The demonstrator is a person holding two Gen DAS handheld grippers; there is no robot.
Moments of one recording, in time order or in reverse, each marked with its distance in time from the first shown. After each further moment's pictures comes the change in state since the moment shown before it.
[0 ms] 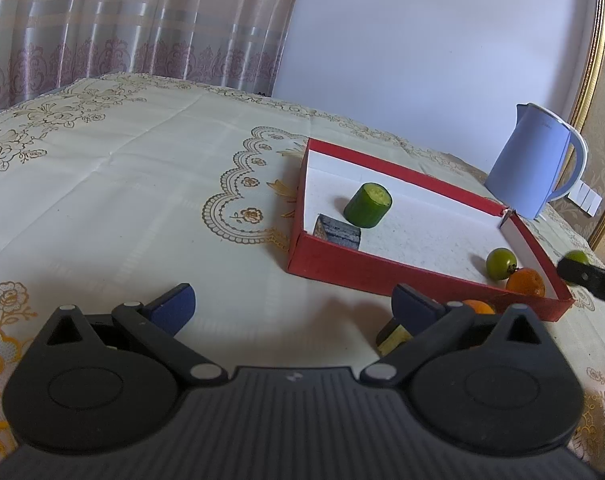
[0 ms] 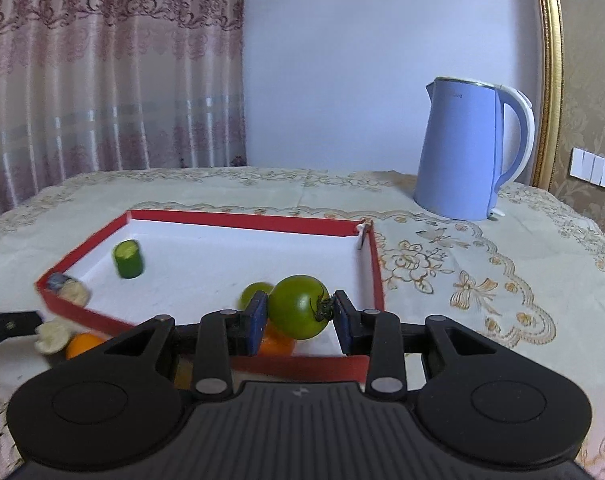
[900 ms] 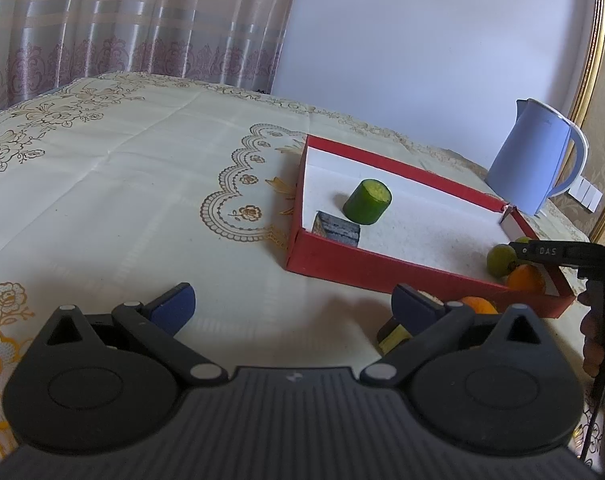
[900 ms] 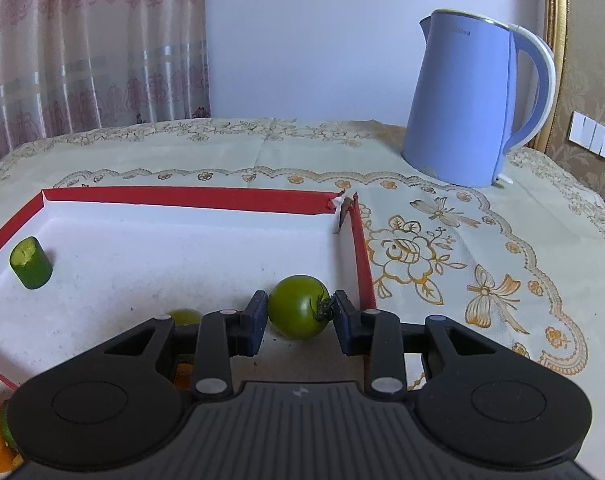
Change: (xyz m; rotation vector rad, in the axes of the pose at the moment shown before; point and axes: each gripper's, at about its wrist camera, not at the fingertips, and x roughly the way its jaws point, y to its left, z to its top) left arm 0.002 -0.001 -0.001 0.007 0.008 0.001; right arm 0.096 -0.014 0.016 0.016 0.164 -0.079
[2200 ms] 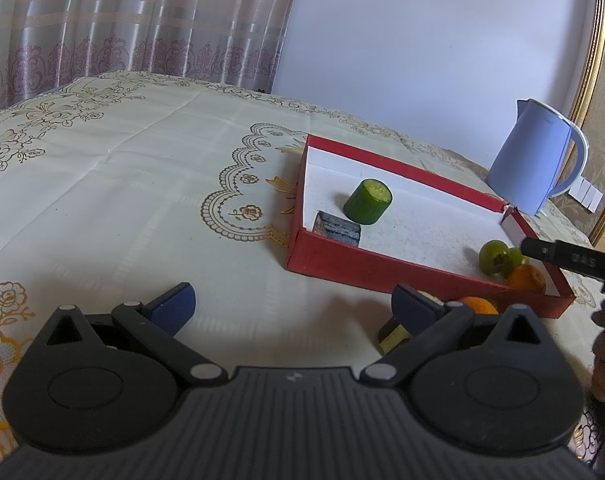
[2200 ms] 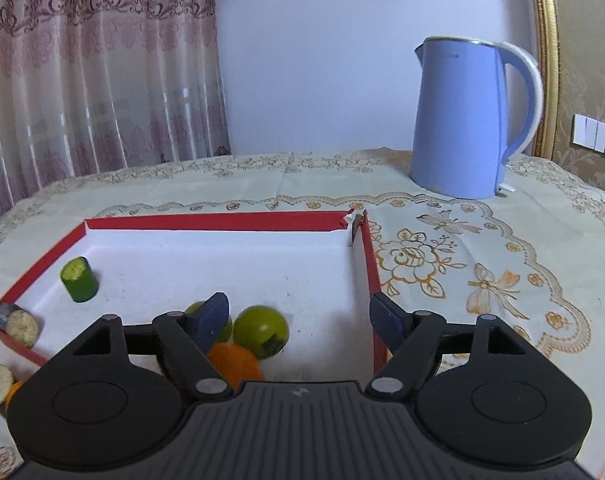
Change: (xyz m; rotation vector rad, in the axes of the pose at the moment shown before) left arm 0.000 0.000 0.000 -0.001 0.002 0.000; right arm -0.043 -0.009 -0.018 0.066 -0.127 0.084
